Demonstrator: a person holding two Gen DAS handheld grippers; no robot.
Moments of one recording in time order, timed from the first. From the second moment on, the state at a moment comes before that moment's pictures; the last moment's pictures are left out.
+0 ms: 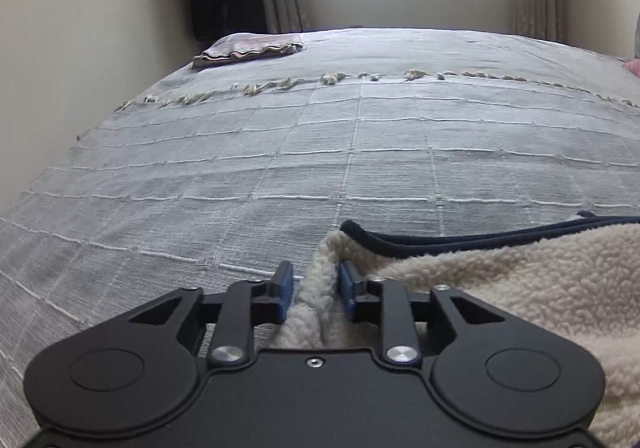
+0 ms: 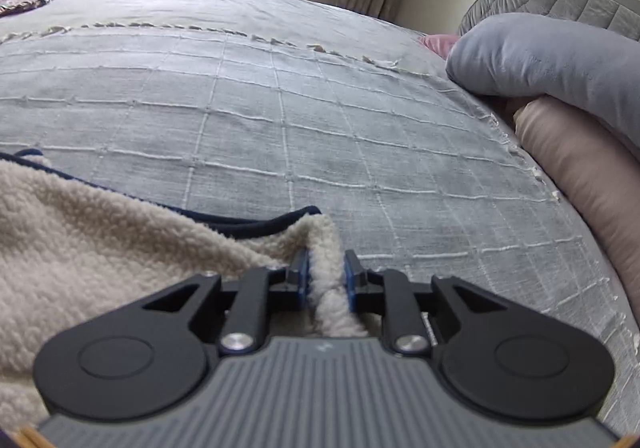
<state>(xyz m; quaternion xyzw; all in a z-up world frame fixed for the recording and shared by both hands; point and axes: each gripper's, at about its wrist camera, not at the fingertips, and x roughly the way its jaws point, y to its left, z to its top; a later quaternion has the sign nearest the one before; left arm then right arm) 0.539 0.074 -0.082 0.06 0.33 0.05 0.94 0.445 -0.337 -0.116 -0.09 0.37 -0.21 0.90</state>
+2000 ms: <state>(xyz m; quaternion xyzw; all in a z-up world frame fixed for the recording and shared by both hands) 0.197 0.215 -0.066 -0.29 0.44 -0.06 0.85 0.082 -0.370 -0.051 0.20 0.40 -0.11 0.89</state>
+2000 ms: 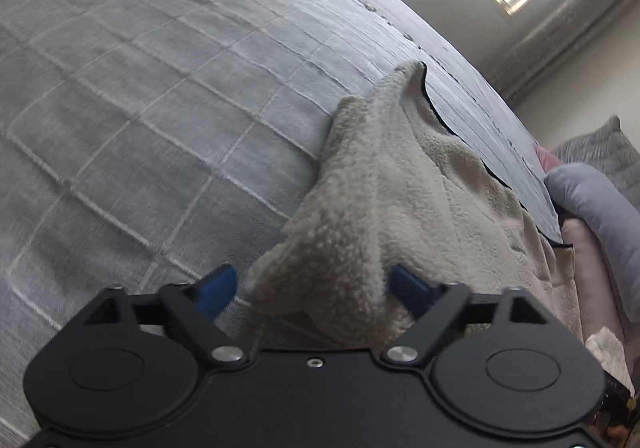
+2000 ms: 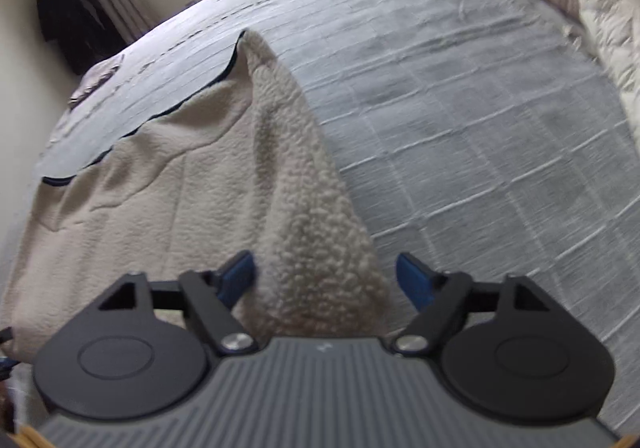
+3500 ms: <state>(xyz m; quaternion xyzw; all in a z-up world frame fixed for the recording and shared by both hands) 0.136 -0.044 0.058 -0.06 0.14 -0.32 0.94 0.124 -0.258 -0.068 0.24 0.33 0.20 0.89</state>
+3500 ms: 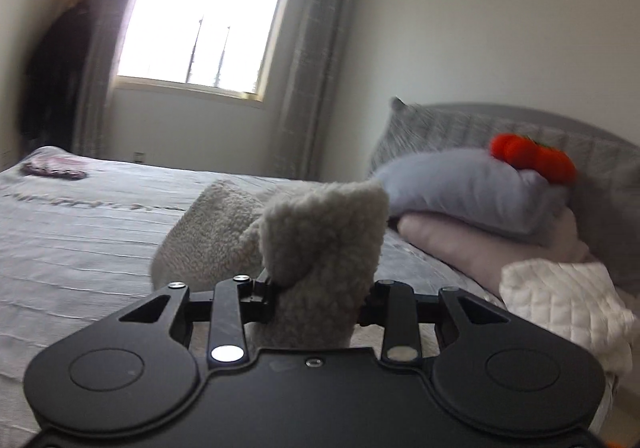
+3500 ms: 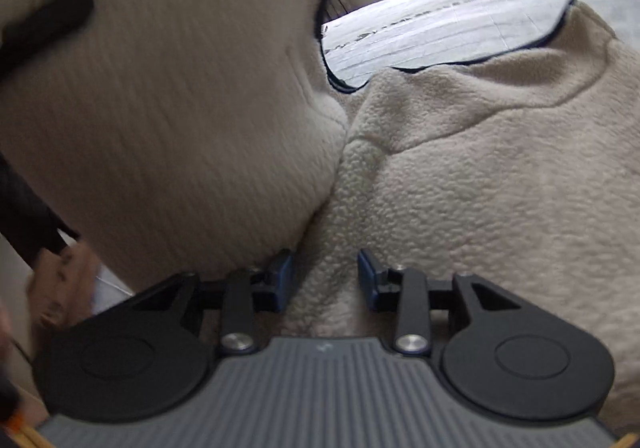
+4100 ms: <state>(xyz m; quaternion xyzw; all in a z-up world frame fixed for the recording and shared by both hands) 0.111 -0.126 -0.012 0.05 0.23 -0.38 0.89 0.079 -0.381 -0.065 0.44 0.26 0.10 0.86</state>
